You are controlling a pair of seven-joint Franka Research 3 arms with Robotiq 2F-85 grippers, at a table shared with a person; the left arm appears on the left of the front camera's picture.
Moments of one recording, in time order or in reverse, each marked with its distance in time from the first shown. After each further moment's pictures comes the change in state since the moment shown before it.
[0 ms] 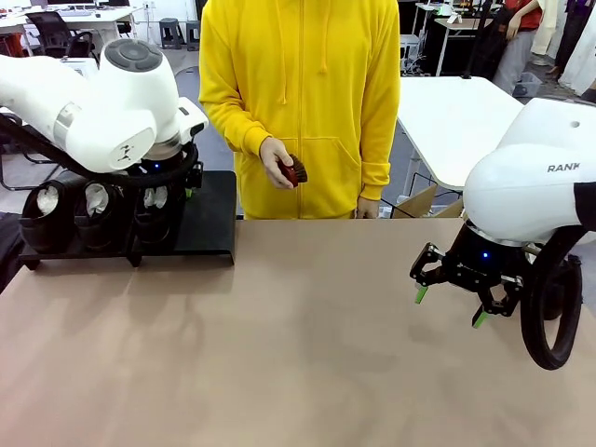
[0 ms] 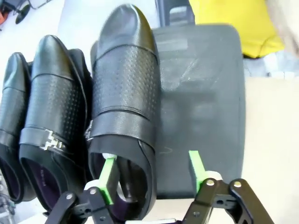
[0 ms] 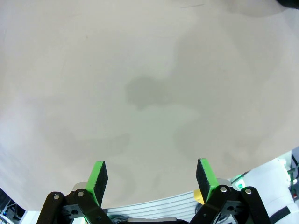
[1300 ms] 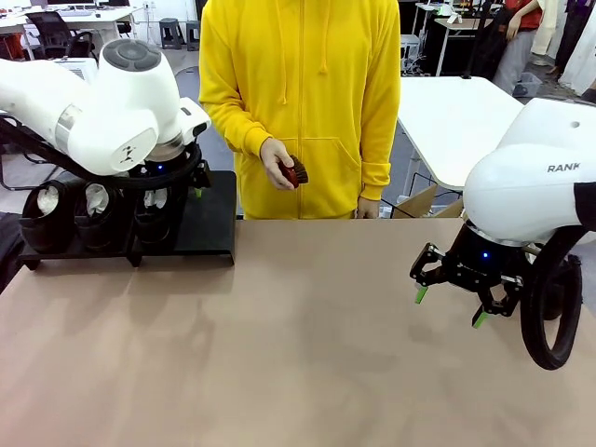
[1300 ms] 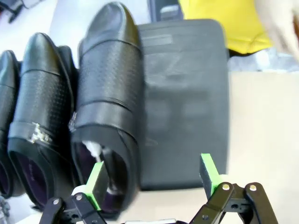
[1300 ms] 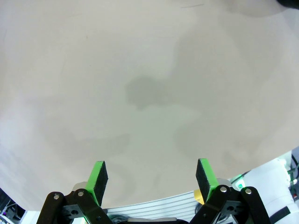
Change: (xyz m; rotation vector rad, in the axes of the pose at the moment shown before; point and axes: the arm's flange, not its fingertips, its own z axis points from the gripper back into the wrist) left arm -0.010 -0.014 0.012 -0.062 0.024 -0.009; right arm 0.000 0.000 0.000 0.000 0.000 0.000
